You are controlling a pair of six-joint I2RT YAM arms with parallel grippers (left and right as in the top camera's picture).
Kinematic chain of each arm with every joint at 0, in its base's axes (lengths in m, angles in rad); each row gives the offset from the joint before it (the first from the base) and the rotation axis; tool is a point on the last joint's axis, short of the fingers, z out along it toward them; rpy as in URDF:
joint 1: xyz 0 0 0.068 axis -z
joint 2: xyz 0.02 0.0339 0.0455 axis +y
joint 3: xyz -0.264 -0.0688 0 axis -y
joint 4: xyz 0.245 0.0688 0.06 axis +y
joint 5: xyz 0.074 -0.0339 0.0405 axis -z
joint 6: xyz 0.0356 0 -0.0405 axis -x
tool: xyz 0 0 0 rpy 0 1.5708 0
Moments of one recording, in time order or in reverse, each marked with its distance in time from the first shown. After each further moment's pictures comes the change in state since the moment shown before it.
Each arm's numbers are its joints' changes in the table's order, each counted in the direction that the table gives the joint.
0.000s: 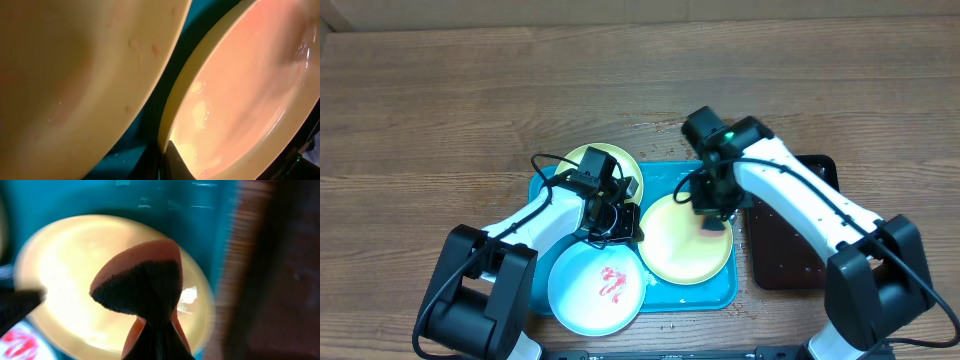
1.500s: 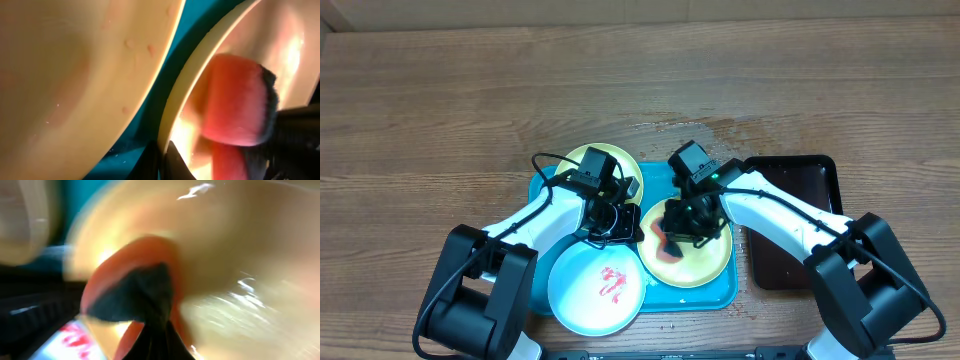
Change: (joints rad) left arm 0.000 0.000 0.000 0.000 -0.003 -0.023; right arm -0.108 -0.004 -0.288 -0.434 -0.322 -0.134
